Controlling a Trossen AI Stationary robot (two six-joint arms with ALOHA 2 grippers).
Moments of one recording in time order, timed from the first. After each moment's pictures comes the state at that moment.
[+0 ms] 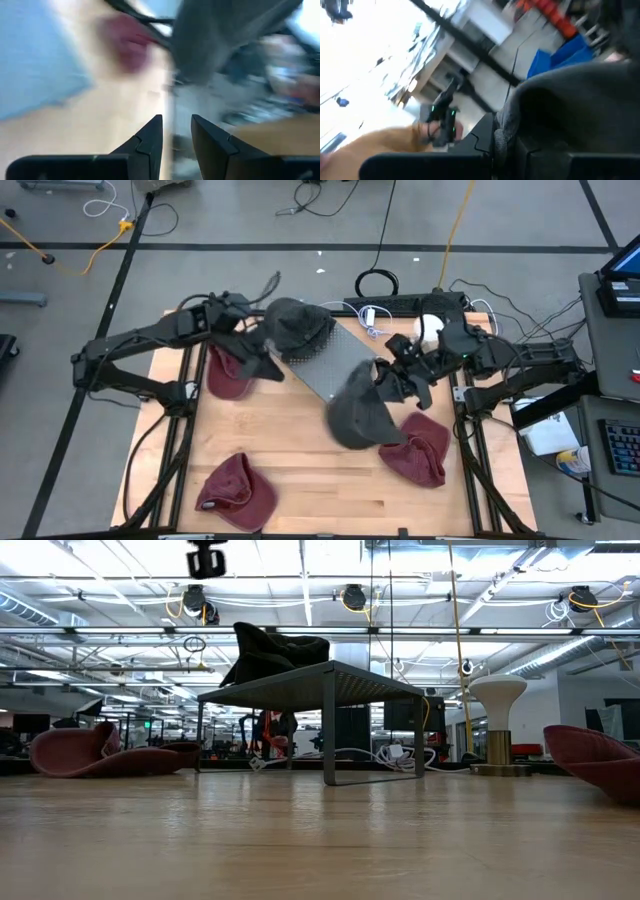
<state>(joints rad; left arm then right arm) 0.31 1.19 1.26 -0.66 0.70 -0.48 0.11 1.19 1.33 -0.09 -0.33 0.90</state>
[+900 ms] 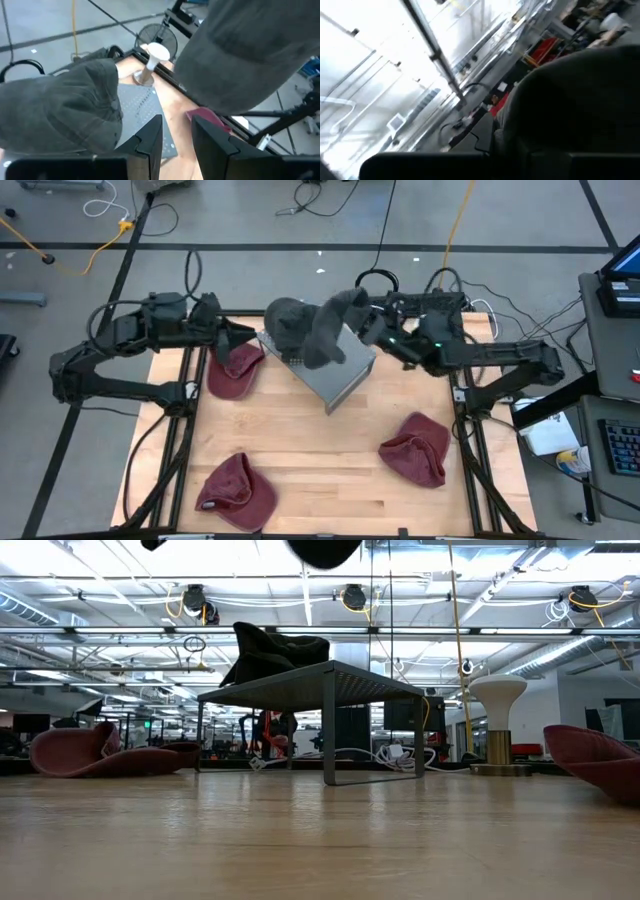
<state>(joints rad) 0.26 0.90 1.26 -0.67 0.01 -0.51 -0.01 1.40 1.33 0.51 0.40 0.79</state>
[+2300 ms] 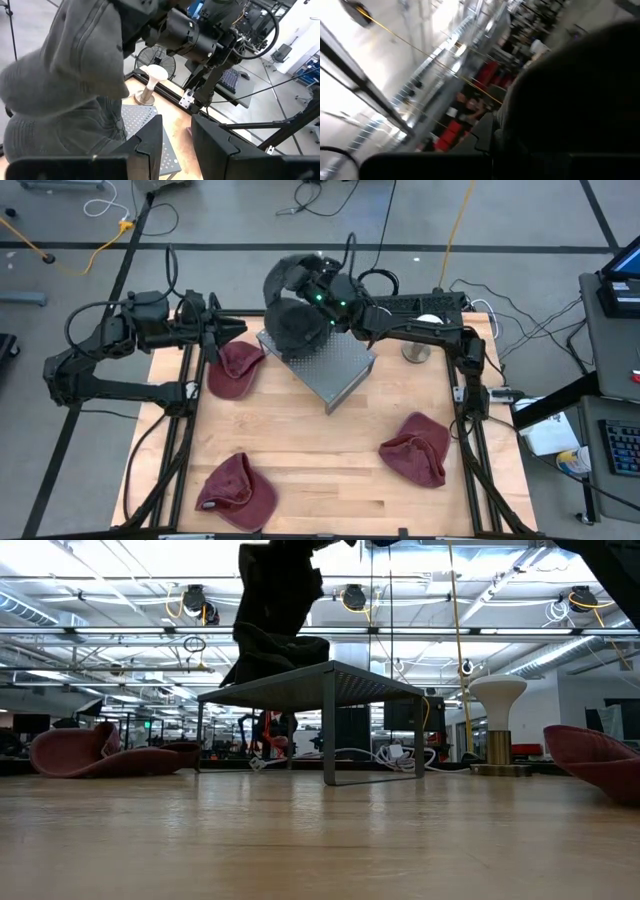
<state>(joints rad) 0.26 0.83 1.26 -0.64 -0.03 -0.44 -0.25 1.98 1.91 0.33 0.48 0.94</state>
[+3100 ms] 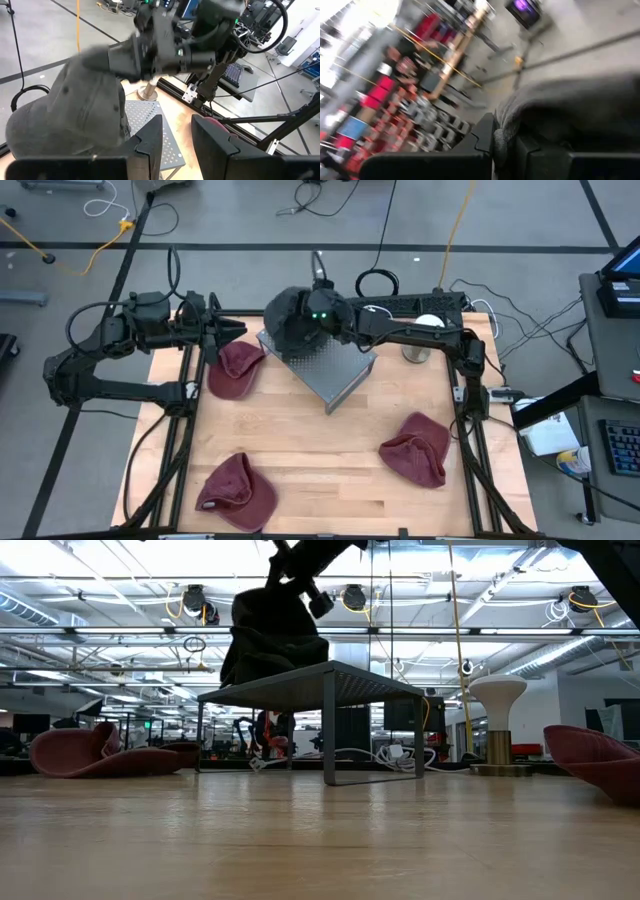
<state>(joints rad) 0.26 0.84 1.26 -0.66 -0.03 -0.42 -0.22 1.98 1.91 -0.14 0.49 1.02</state>
